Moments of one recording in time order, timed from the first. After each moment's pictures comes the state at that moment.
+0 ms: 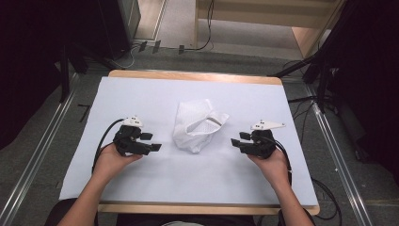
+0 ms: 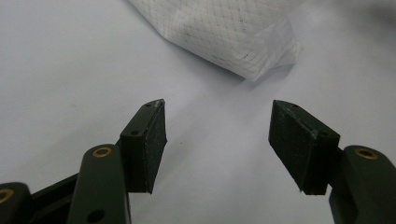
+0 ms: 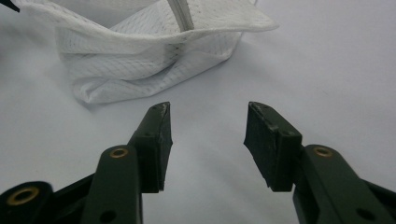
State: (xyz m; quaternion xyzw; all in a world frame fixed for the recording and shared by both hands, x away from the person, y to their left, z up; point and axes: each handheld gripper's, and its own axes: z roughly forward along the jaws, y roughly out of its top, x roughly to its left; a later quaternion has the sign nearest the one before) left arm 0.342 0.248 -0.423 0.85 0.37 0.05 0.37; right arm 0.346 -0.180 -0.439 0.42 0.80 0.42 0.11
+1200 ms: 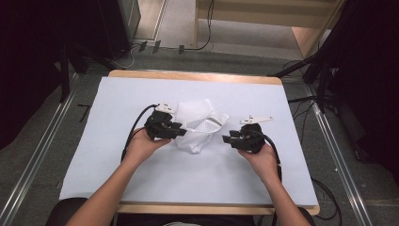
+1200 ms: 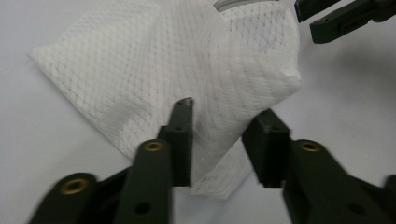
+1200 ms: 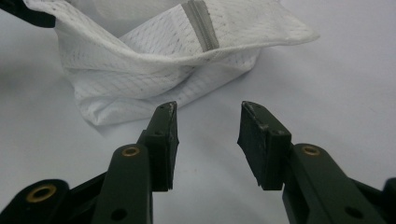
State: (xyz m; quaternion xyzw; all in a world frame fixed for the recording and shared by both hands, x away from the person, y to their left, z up) left arm 0.384 0.169 -0.404 0.86 0.34 0.05 0.38; right arm 0.365 -0.151 -0.441 0.43 0.80 0.41 0.08
